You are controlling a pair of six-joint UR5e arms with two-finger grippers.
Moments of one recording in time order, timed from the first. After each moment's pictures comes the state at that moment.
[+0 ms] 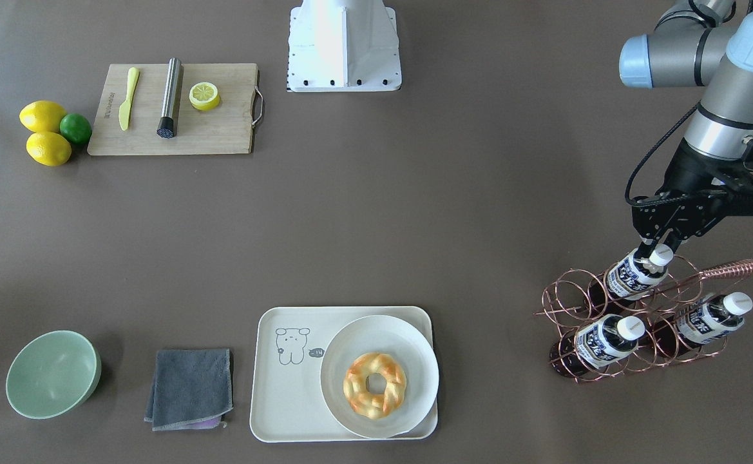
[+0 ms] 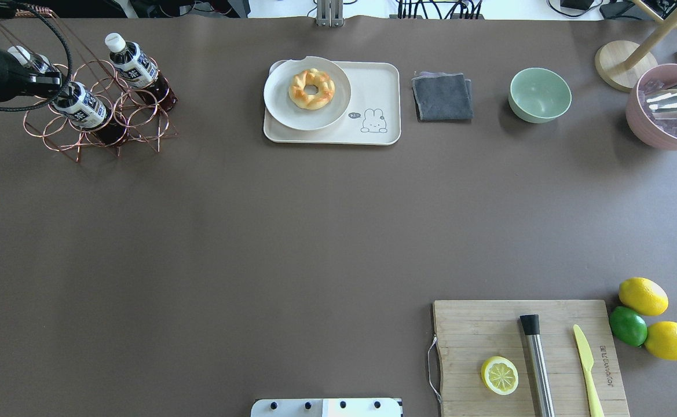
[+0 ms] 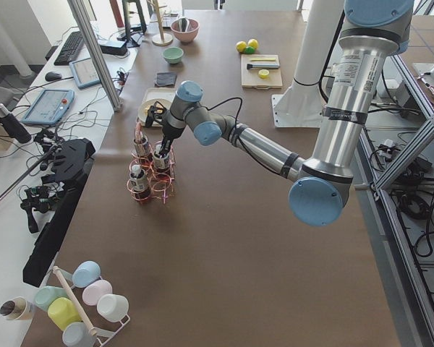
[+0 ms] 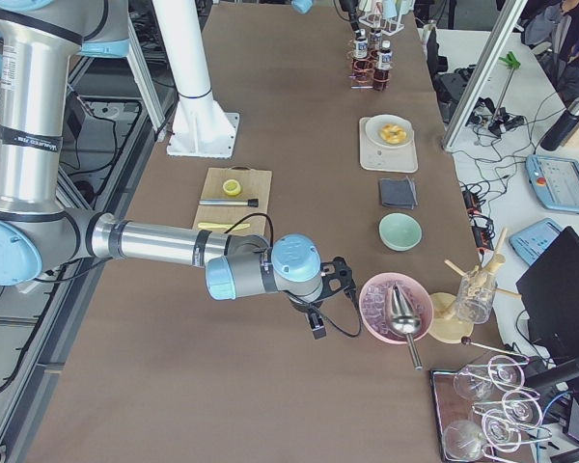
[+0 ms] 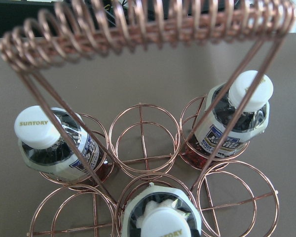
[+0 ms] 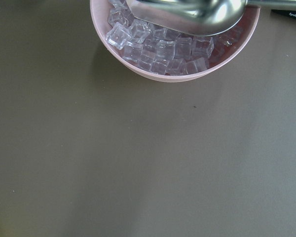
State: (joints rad) left arm -1.05 -1.79 -1.81 -1.97 -1.91 -0.86; right arm 1.58 -1.75 1.67 -1.27 2.41 -0.19
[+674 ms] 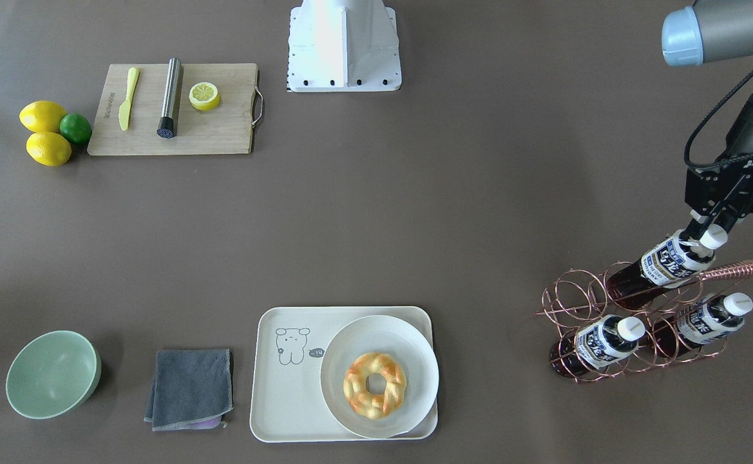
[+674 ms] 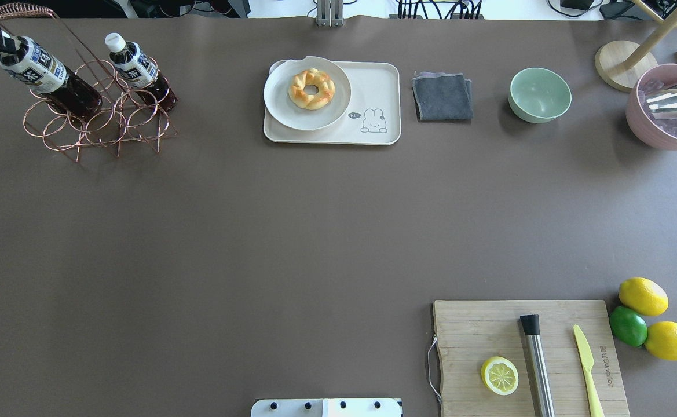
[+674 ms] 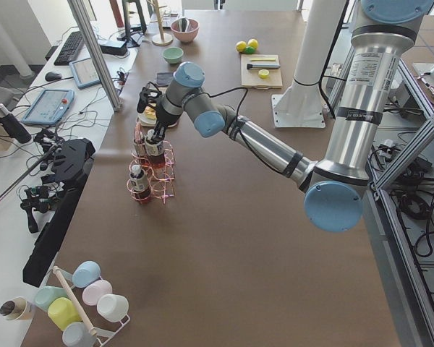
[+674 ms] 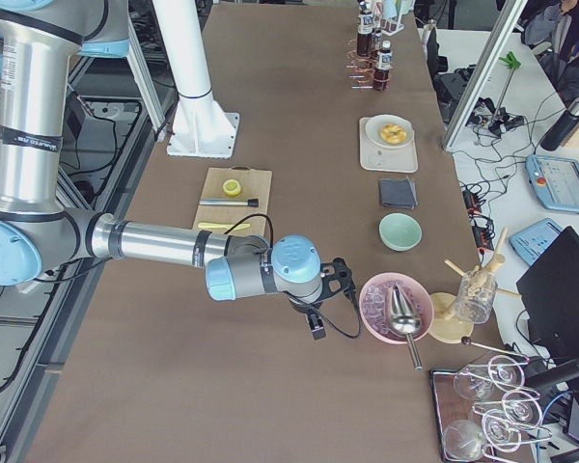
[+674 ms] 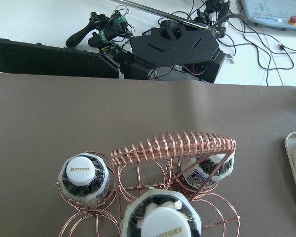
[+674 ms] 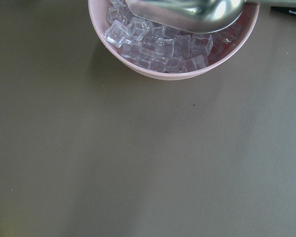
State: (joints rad) left arm -1.22 -1.76 -1.92 -1.96 -2.05 -0.85; right arm 1.58 -1.75 1.66 -1.27 2.41 -0.19
